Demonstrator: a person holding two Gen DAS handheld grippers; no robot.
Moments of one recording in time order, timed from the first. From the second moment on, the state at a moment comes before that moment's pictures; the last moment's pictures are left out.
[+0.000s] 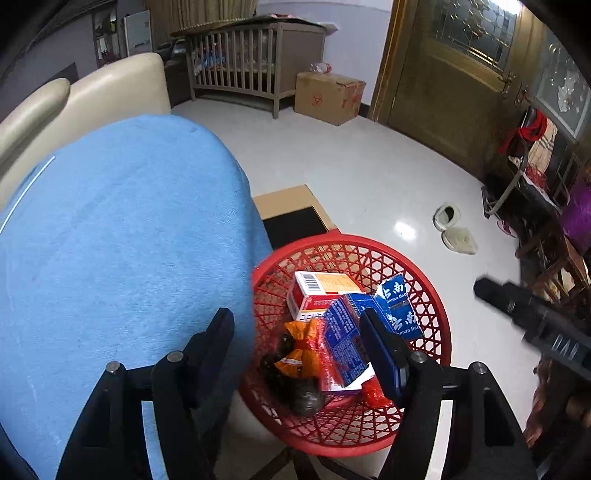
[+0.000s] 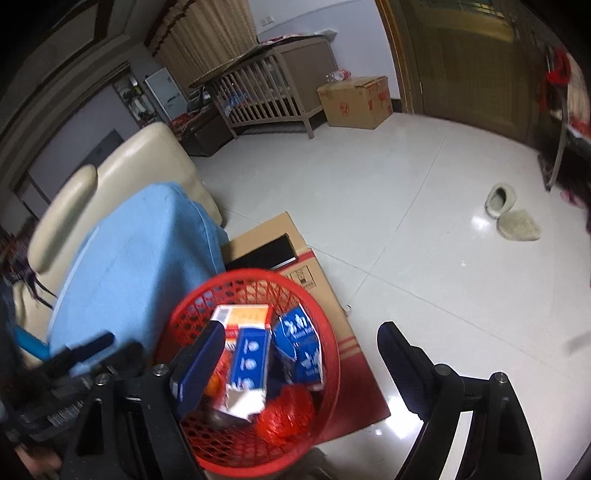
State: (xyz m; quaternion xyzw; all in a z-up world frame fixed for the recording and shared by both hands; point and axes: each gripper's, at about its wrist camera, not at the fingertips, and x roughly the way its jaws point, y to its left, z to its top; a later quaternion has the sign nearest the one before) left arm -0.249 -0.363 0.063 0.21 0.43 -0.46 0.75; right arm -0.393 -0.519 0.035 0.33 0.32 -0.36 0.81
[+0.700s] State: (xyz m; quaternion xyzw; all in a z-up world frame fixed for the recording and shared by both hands) left arm -0.233 -0.246 0.091 0.17 0.38 -0.39 0.83; right arm -0.361 -0.384 0.045 0.18 0.34 -0.36 0.85
